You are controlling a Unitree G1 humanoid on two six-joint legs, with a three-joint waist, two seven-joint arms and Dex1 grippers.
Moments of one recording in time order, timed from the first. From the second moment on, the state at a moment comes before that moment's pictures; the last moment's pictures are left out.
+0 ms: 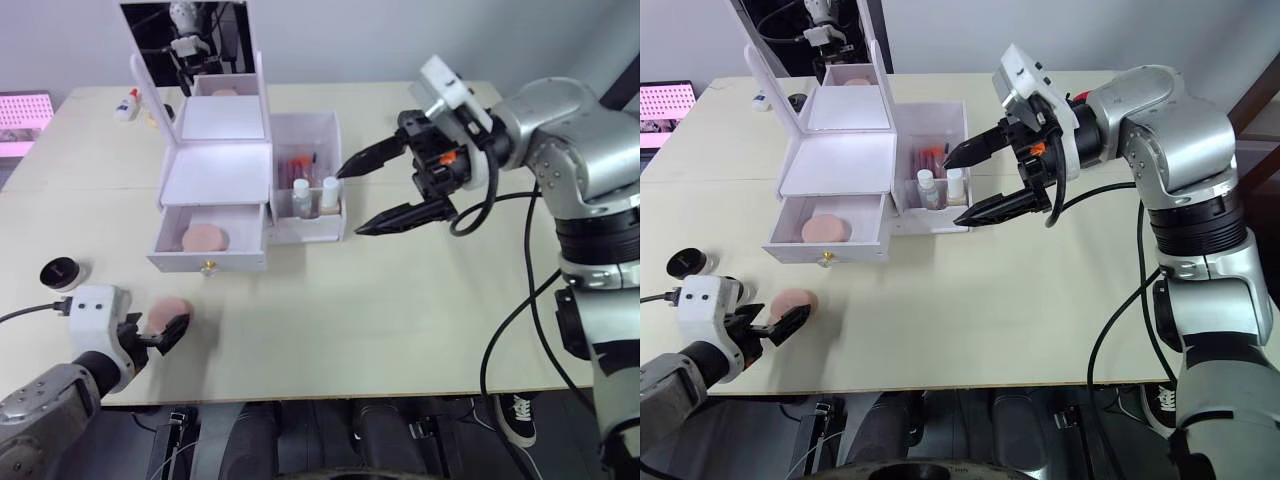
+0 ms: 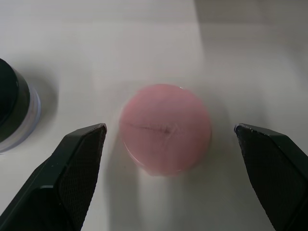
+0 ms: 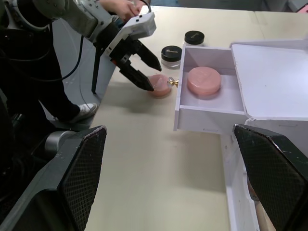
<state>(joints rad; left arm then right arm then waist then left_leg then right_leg) 0.30 0.58 0.58 -0.78 -0.94 1.15 -0.01 -1.13 -0.72 0.21 0.04 0.50 0.76 1.53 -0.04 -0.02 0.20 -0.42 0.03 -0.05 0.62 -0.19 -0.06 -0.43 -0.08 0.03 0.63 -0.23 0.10</state>
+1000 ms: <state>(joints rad) 0.15 0.78 0.90 -0.73 -1.00 1.28 0.00 -1.13 -0.73 0.21 0.03 0.48 0.71 1.48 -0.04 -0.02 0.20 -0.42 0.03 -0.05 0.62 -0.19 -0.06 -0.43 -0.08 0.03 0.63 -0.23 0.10</state>
